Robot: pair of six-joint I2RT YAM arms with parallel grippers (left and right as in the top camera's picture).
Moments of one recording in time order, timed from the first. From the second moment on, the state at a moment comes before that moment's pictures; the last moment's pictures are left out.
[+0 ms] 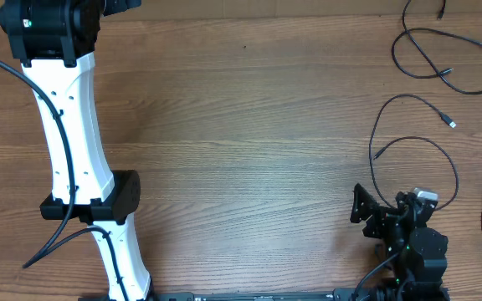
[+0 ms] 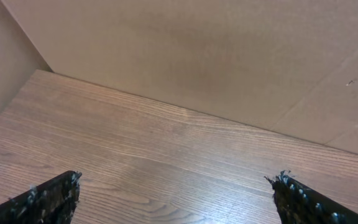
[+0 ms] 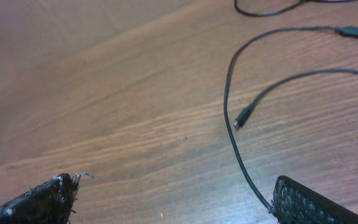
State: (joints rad) left arm -0.05 2.20 3.00 -1.45 -0.24 -0.25; right arm 0.02 0.01 0.17 -0.56 -0.03 0.35
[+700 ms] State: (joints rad) left arm -0.05 2.20 3.00 -1.44 -0.24 -0.25; right arm 0.02 0.01 0.16 -0.24 -0.03 0.35
